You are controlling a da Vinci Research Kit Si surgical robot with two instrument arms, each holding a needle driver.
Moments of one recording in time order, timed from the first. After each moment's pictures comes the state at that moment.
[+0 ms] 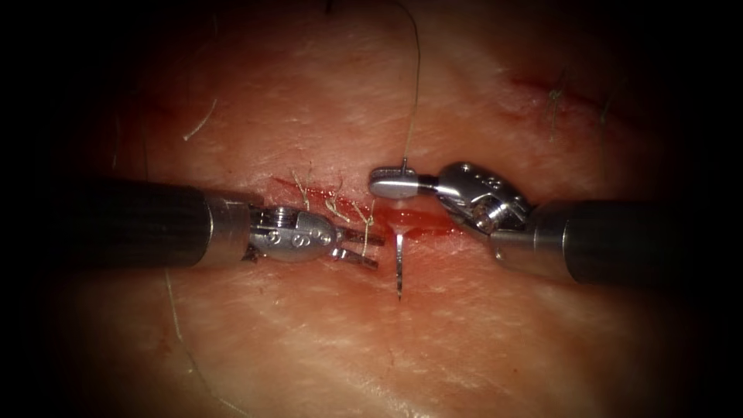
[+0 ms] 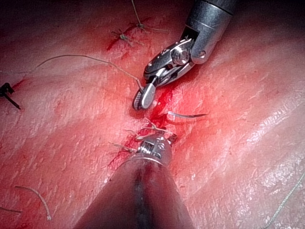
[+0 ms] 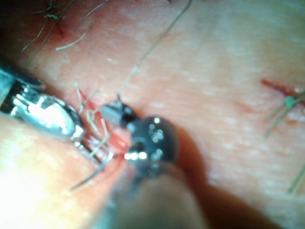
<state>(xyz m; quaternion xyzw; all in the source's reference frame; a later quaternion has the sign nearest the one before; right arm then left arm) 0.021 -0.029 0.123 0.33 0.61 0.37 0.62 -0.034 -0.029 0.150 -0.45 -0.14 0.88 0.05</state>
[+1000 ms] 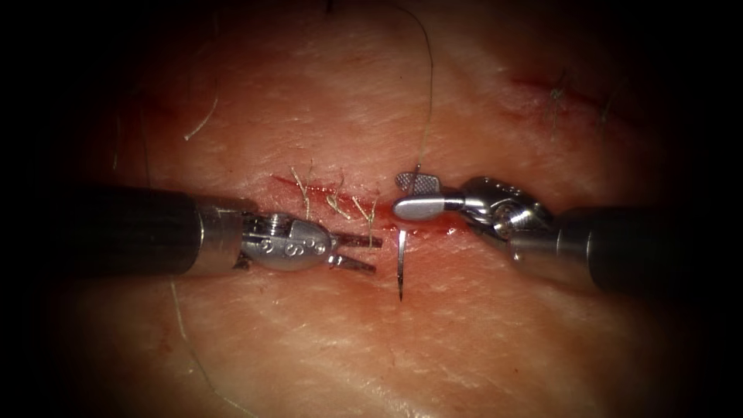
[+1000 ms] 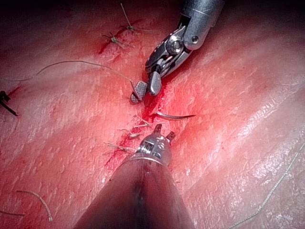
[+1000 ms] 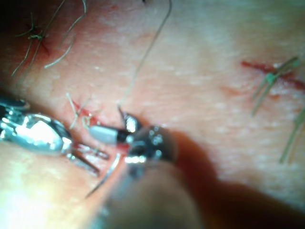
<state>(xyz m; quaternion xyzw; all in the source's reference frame) 0.017 -0.029 0.122 0.39 0.55 0.44 0.59 -0.034 -0.030 0.148 -0.47 -0.08 0.88 -0.01</state>
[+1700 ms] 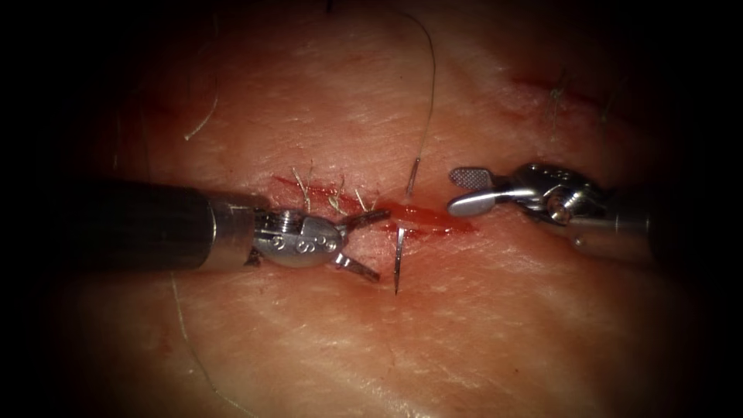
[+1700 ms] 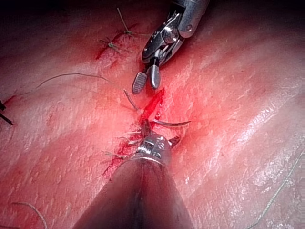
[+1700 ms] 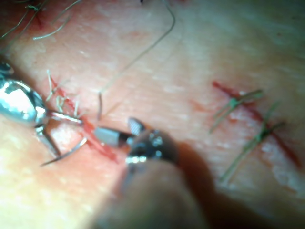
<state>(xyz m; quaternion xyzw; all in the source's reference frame) 0.012 -0.026 0.122 0.28 0.52 0.39 0.70 -0.036 -0.030 0.148 -0.47 -0.04 0.88 -0.07</state>
